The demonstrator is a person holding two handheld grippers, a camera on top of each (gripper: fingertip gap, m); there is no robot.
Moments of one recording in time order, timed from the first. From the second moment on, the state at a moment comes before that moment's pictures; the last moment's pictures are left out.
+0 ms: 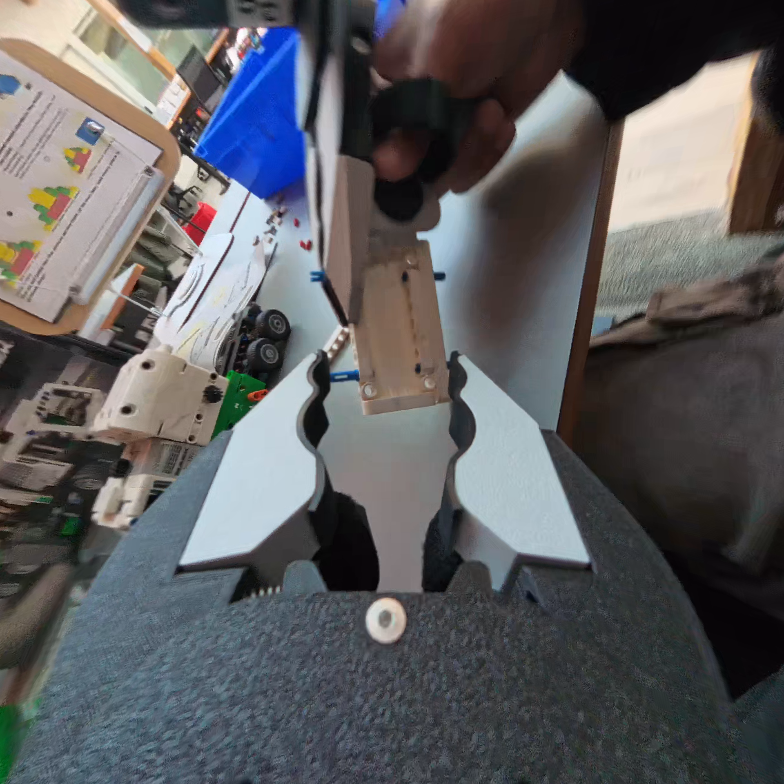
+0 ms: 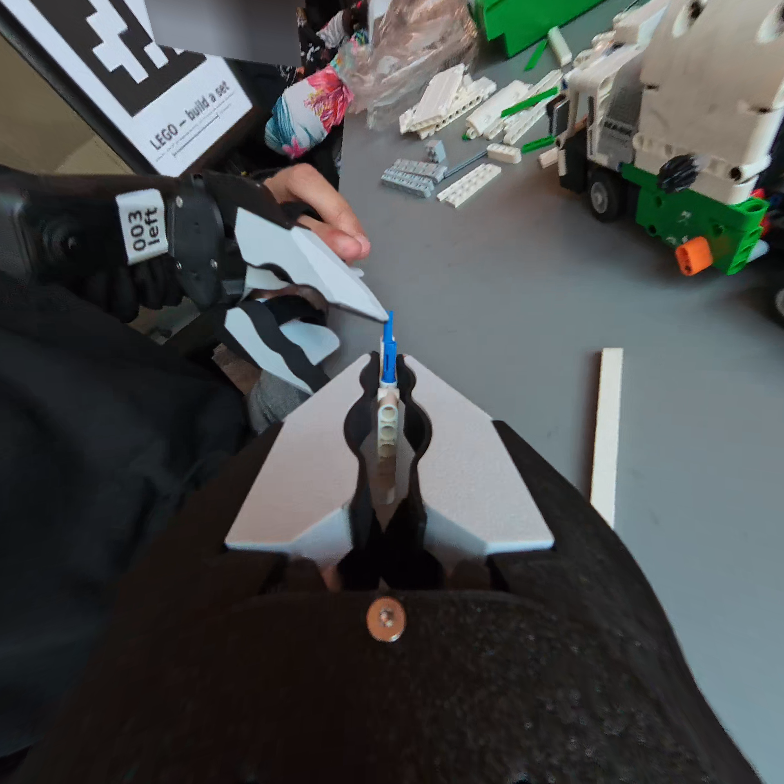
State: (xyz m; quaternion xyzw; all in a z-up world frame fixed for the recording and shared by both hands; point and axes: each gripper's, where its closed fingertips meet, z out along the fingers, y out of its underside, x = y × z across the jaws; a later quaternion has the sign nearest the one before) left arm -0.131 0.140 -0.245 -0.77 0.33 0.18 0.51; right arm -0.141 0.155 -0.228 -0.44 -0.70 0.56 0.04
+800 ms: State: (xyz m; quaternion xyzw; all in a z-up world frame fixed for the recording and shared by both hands) left arm -0.140 0.120 -0.123 -0.53 -0.02 -0.48 0.70; right arm -0.128 0.114 -0.146 -0.37 -0.47 0.79 0.16
